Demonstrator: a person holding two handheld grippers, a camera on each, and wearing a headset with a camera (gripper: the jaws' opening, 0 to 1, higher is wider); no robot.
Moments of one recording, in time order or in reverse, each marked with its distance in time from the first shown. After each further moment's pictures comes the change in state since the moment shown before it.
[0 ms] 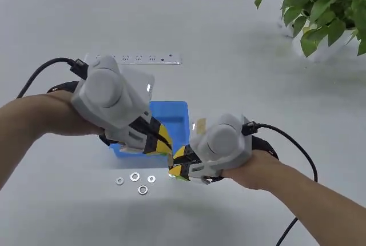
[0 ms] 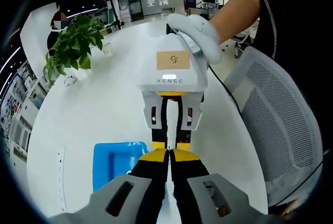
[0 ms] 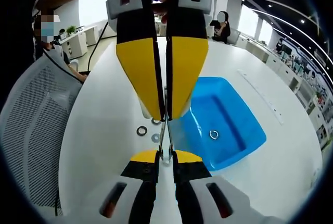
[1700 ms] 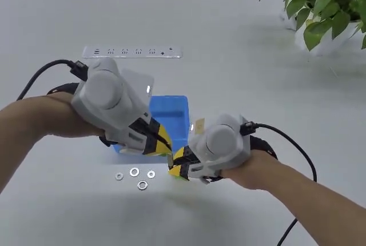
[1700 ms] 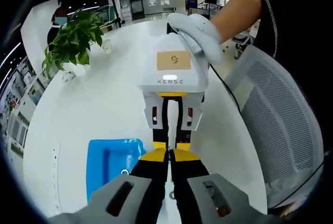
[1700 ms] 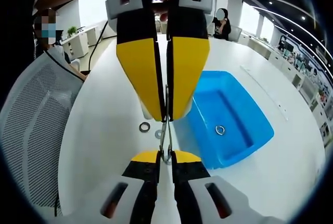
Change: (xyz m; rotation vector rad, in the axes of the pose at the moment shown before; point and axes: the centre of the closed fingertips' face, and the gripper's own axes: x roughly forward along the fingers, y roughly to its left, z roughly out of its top) left arm 0.008 -0.002 -0.008 -0.027 0.000 -0.013; right arm 0.007 0.006 -0.008 0.014 0.010 0.025
